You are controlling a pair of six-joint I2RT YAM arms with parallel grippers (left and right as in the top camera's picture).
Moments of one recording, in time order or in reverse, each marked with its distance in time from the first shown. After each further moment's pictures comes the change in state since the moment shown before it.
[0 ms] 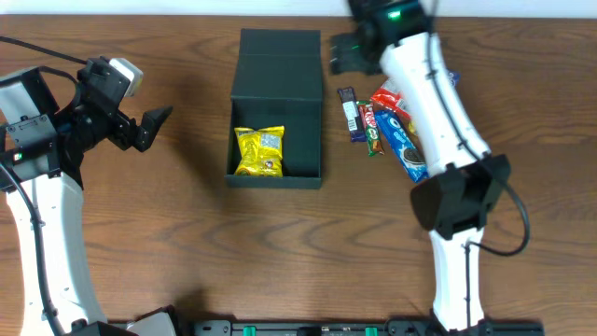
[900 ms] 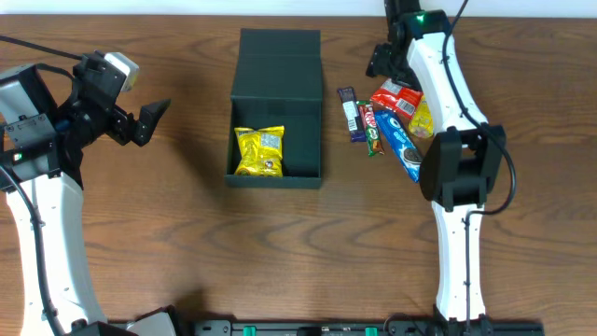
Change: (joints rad) left arm 0.000 0.000 0.000 0.058 0.000 -0.052; right arm -0.164 0.245 -0.004 0.073 0.006 0.191
